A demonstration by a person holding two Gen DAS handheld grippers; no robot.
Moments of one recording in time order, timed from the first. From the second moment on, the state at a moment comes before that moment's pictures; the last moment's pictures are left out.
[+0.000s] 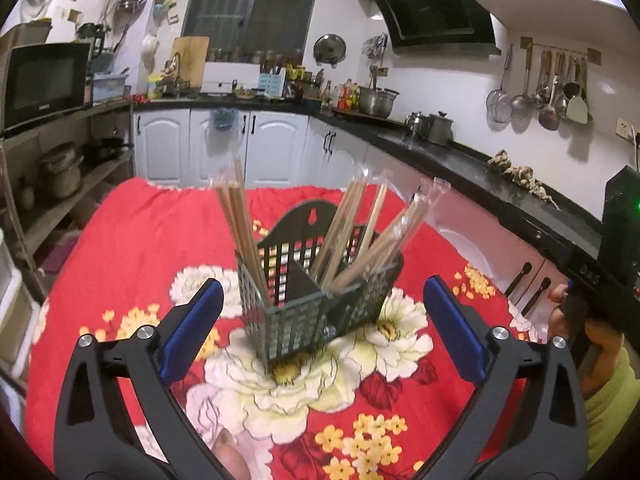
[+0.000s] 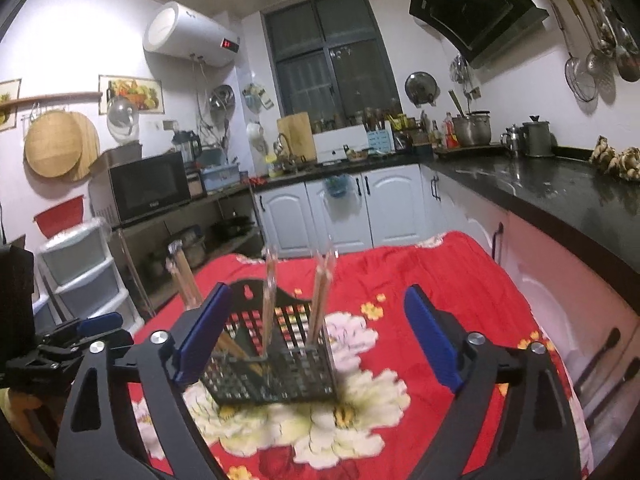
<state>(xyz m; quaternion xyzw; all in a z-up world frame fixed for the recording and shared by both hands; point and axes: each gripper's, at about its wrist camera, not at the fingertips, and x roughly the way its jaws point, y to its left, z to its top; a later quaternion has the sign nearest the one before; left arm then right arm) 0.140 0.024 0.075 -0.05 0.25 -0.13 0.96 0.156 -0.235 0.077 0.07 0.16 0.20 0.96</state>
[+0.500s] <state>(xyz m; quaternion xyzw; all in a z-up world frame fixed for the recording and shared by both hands) 0.119 0.015 0.018 -0.07 0.29 -0.10 0.95 0.109 -0.218 0.024 0.00 0.19 0.20 0.96</state>
